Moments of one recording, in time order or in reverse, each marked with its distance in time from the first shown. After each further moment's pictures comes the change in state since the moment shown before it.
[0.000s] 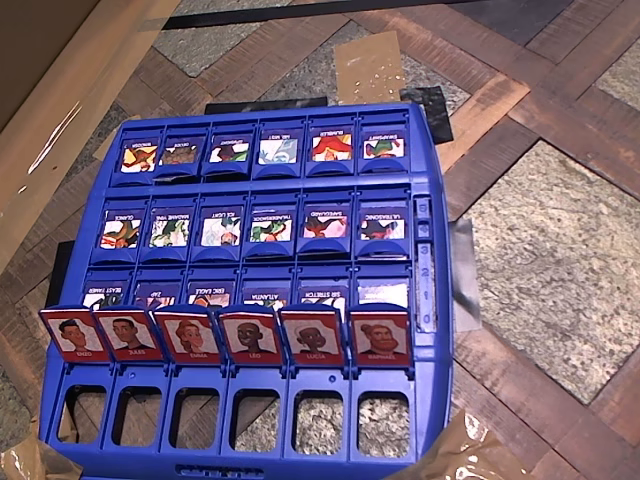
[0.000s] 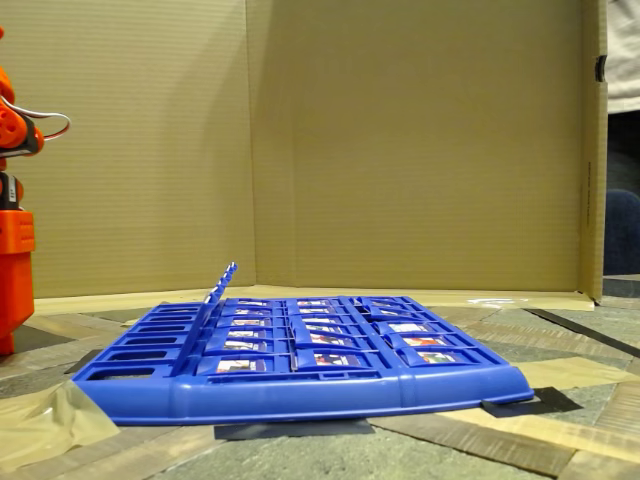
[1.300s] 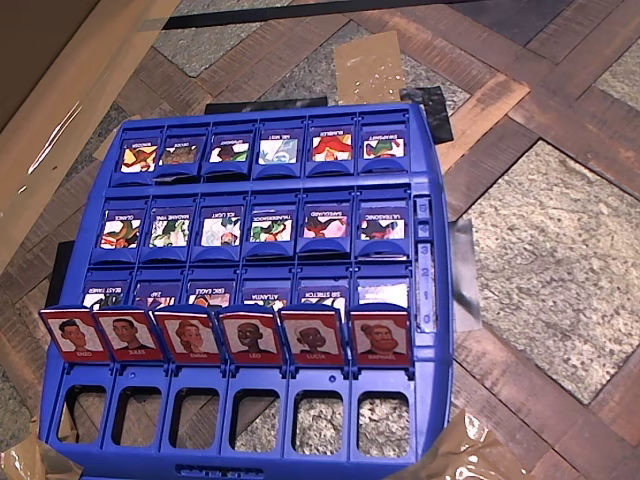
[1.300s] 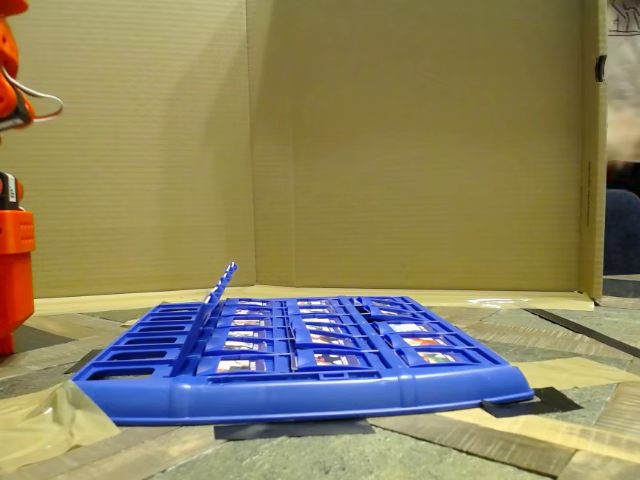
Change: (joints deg) arm 0.0 0.0 -10.5 30.8 0.0
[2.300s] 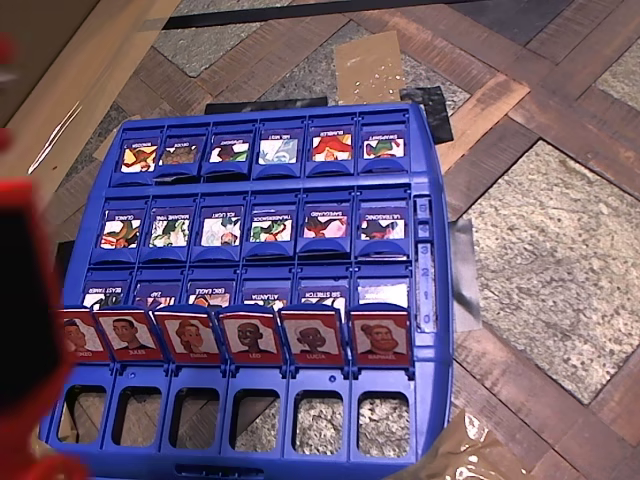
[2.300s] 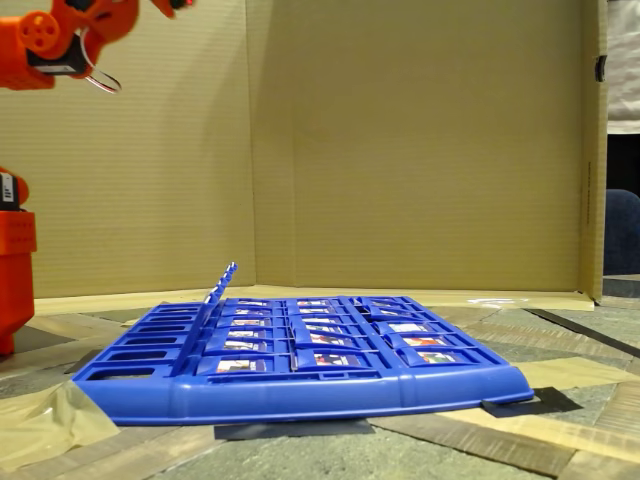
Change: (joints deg) arm 14.0 -40.9 -23.4 39.9 0.4
